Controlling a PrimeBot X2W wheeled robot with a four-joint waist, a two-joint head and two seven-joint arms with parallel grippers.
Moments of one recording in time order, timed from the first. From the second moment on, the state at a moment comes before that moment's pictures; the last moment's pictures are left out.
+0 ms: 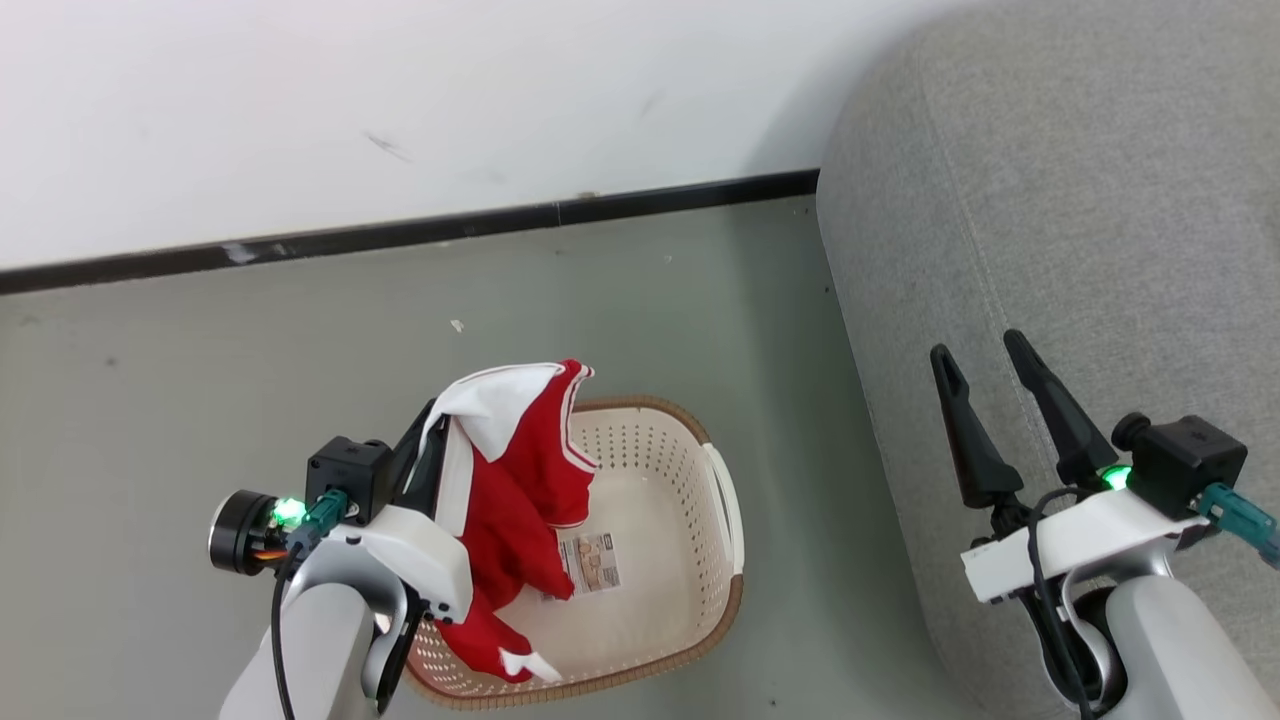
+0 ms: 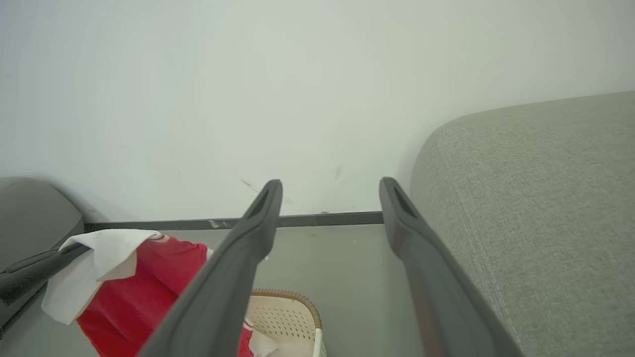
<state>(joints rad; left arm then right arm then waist) -0.48 0.06 -0.35 0.62 -0.30 0.01 -0.25 -0.22 -0.09 0.10 0.10 0.25 0.12 -0.26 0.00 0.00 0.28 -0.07</state>
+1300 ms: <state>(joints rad) -0.25 0.11 -0.34 0.35 -0.31 0.03 -0.24 -0.02 -0.10 0.11 0.13 0.23 0.12 -0.26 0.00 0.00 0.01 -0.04</state>
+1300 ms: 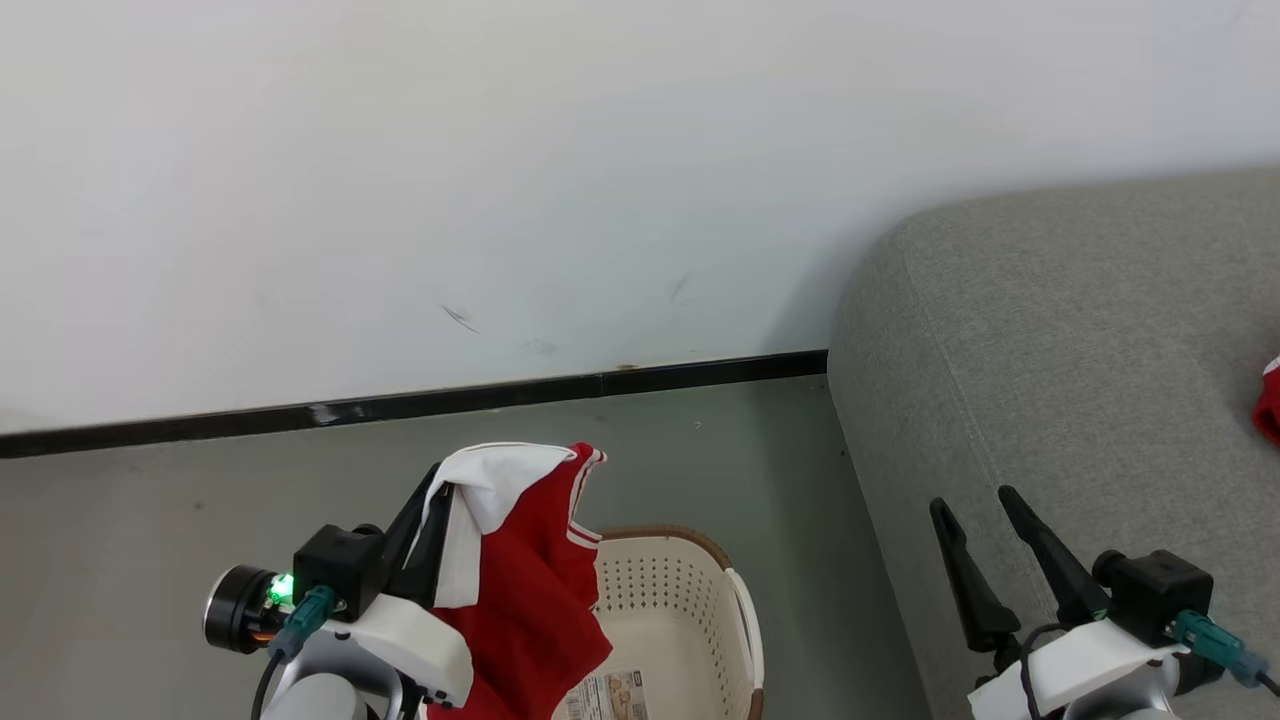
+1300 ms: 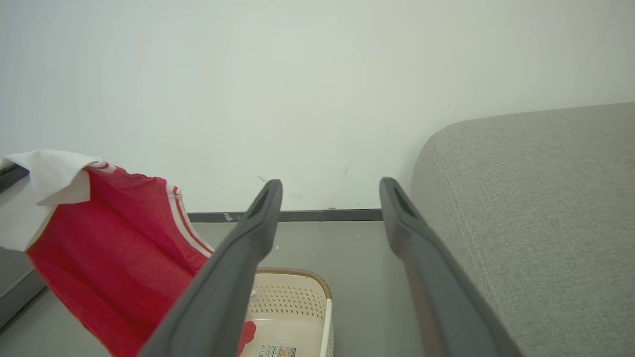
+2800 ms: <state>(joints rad) -0.22 0.12 -0.45 -0.07 -0.29 0.03 -0.09 -0.13 -0.20 0.44 0.15 0.19 0.12 -0.26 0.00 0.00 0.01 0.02</state>
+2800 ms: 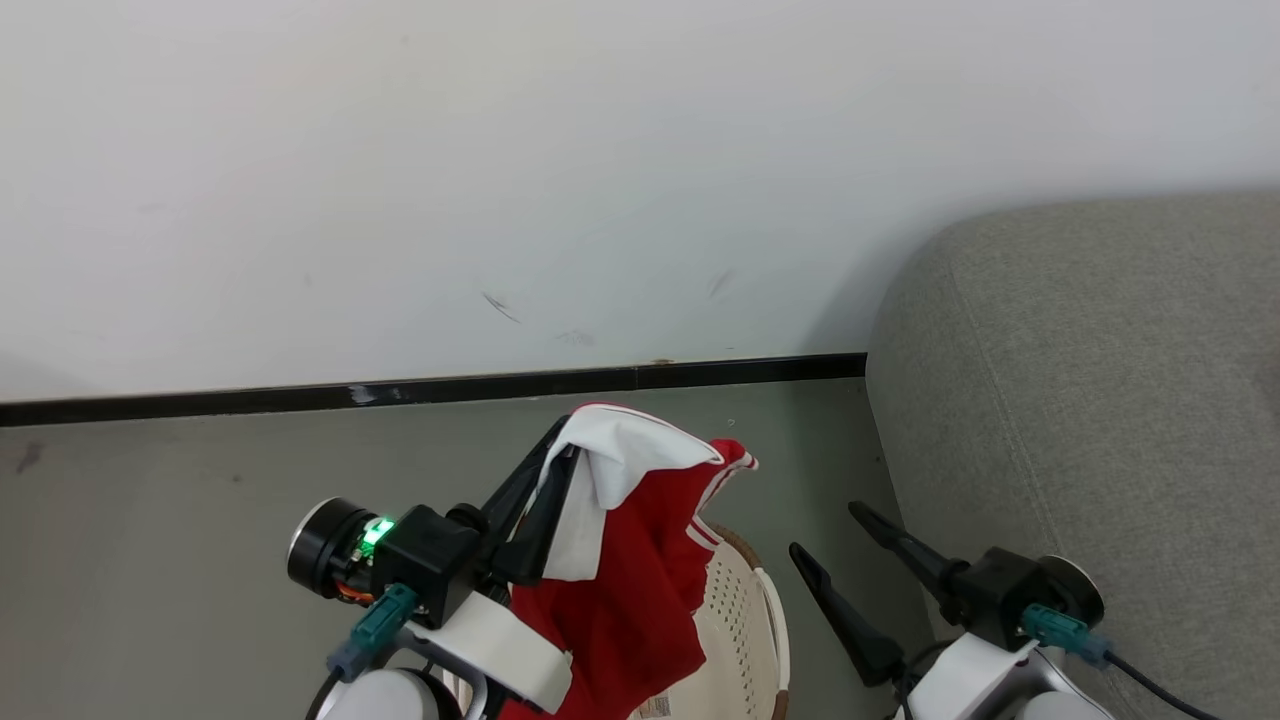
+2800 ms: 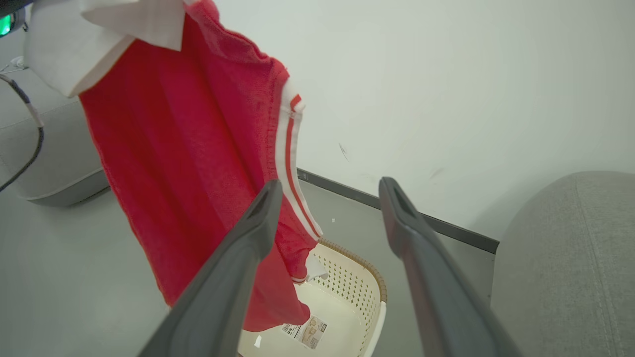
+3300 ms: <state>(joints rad) -0.23 0.10 -0.53 -0.19 -0.28 0.00 -0.03 -0.24 -0.24 0.59 0.20 0.21 0.12 -0.26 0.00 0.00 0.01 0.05</state>
